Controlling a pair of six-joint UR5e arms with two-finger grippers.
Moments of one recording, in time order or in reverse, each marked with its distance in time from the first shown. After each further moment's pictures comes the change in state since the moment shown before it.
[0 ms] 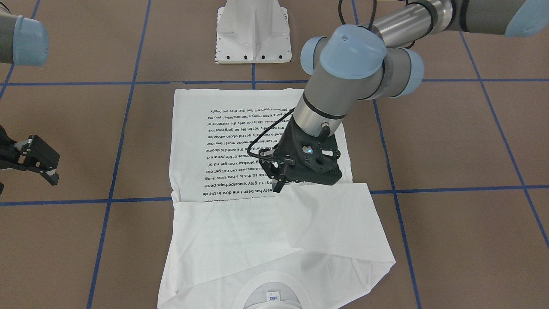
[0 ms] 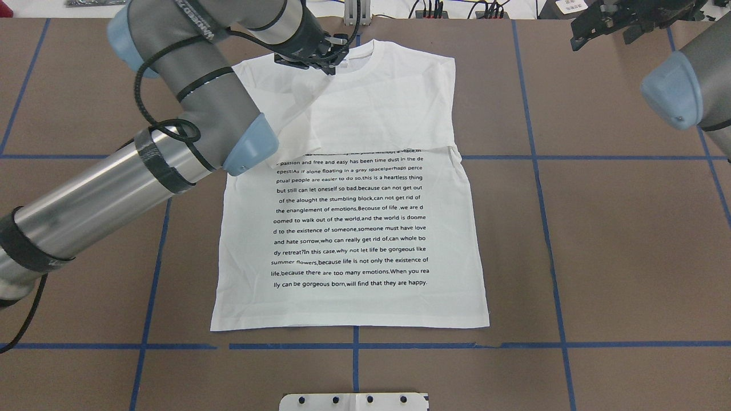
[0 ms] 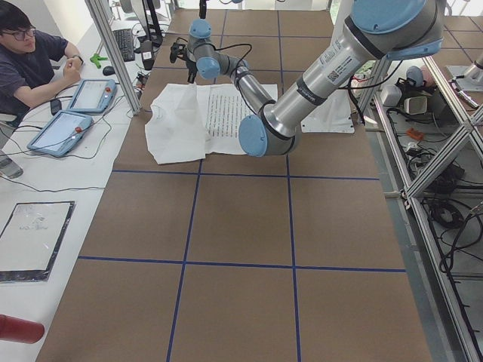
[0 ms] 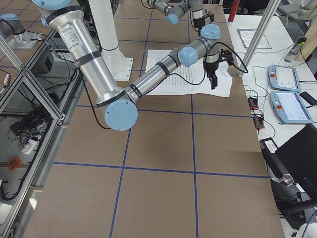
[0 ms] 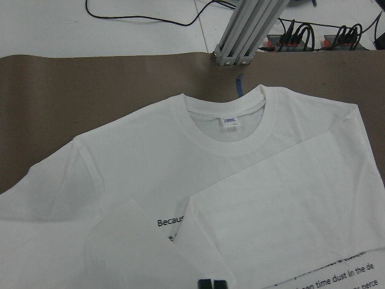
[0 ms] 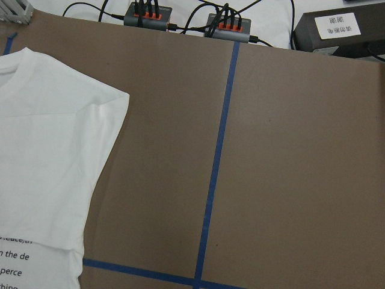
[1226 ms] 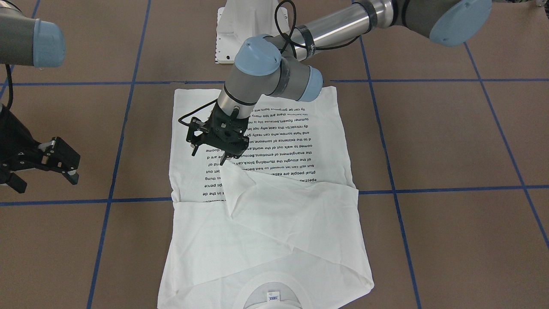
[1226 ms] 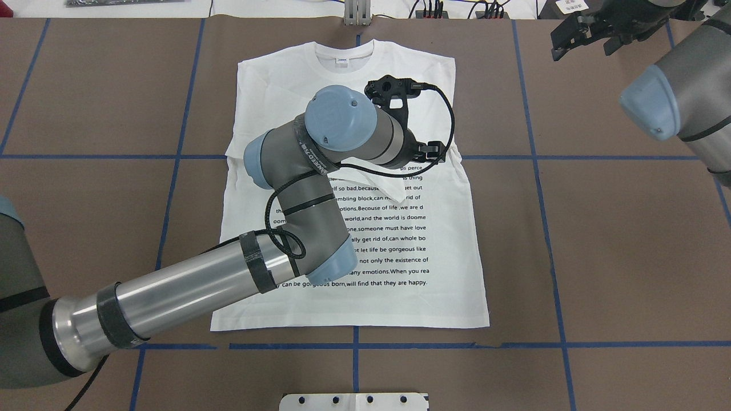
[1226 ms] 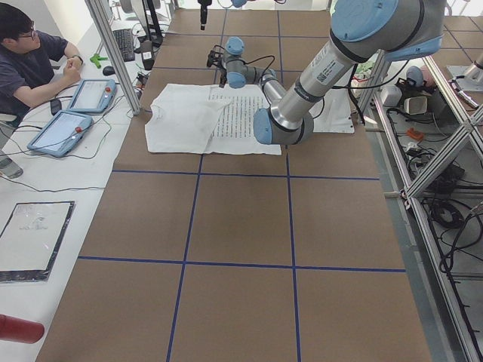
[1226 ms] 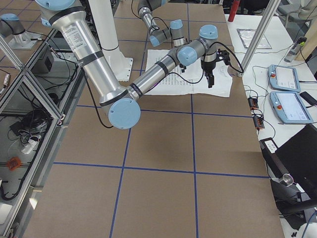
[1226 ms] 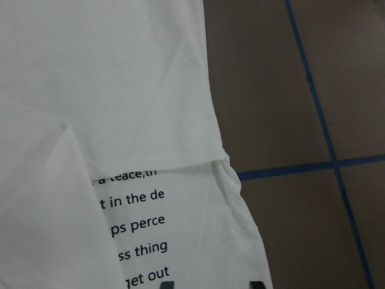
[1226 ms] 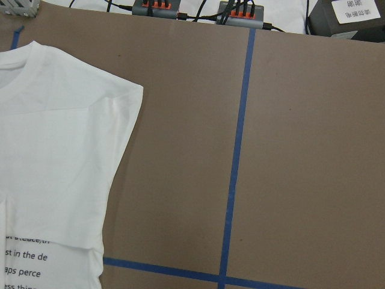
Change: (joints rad) left arm 0.237 -0.040 0.146 -0.247 0.160 0.015; right arm -0.064 0.022 -0.007 0.008 -0.018 0.097
